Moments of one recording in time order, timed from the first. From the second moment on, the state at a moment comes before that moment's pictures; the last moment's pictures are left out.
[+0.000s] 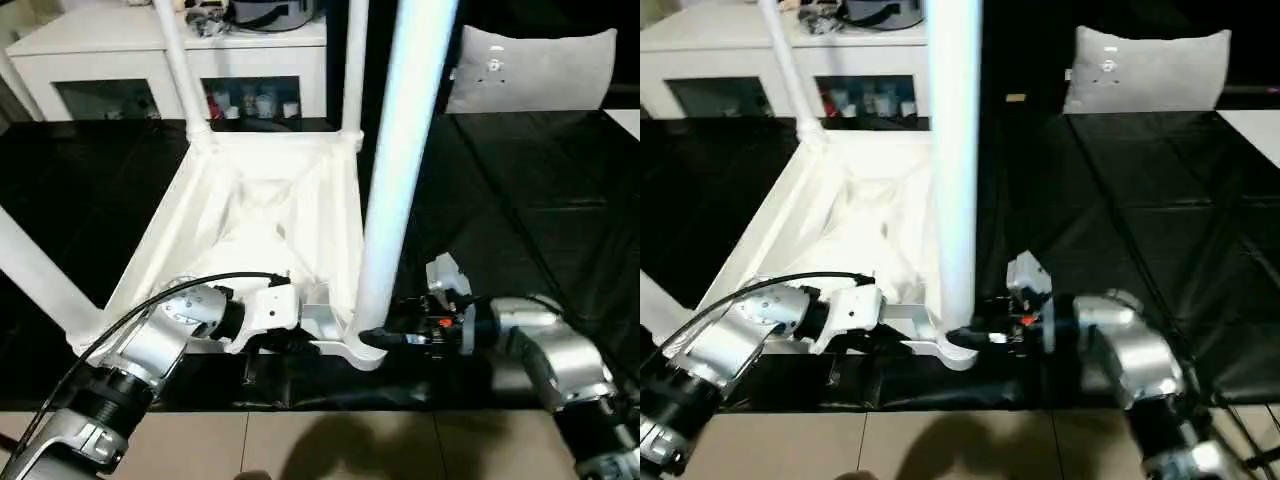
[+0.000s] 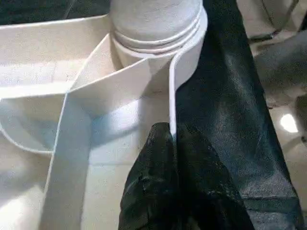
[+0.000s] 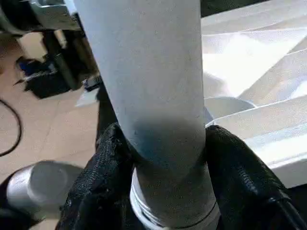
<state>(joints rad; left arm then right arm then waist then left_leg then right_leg) -0.41 0.45 -0.38 0.31 0.03 0.06 -1.23 -0.31 -0.39 0.18 0.27 0.29 0.23 1.23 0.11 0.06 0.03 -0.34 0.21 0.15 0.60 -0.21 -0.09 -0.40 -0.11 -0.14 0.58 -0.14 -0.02</state>
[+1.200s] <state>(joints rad) -0.52 0.41 -0.39 0.43 0.09 -0.02 -1.12 -0.32 -0.47 0.06 0.25 0.26 0.19 1.13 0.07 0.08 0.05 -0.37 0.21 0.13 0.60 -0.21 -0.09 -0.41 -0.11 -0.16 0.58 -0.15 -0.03</state>
